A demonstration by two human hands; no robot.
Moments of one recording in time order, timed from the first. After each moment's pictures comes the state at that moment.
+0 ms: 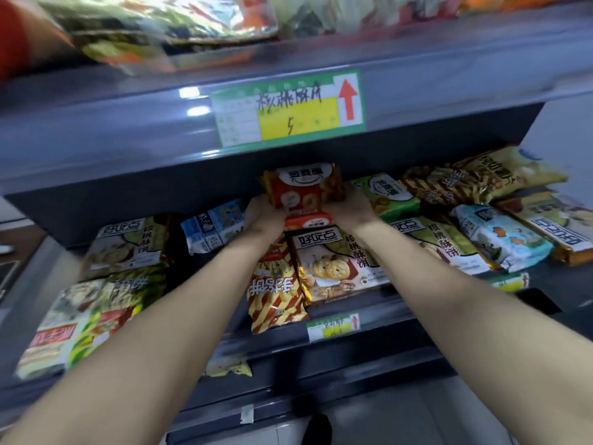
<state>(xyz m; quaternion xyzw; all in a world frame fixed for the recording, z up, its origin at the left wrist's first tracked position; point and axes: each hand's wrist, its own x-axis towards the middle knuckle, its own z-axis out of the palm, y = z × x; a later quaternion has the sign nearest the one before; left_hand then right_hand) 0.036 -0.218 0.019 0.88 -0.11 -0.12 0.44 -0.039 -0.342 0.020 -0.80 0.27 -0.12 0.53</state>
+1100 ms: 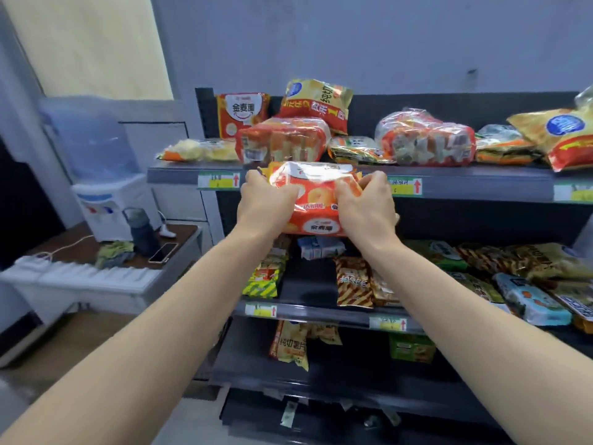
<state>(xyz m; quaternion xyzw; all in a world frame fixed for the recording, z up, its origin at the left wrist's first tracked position) -0.195 0.030 0.238 0.79 -0.03 0.07 0.61 -0.216 -0.100 0.219 -0.82 0.16 -0.30 0.46</state>
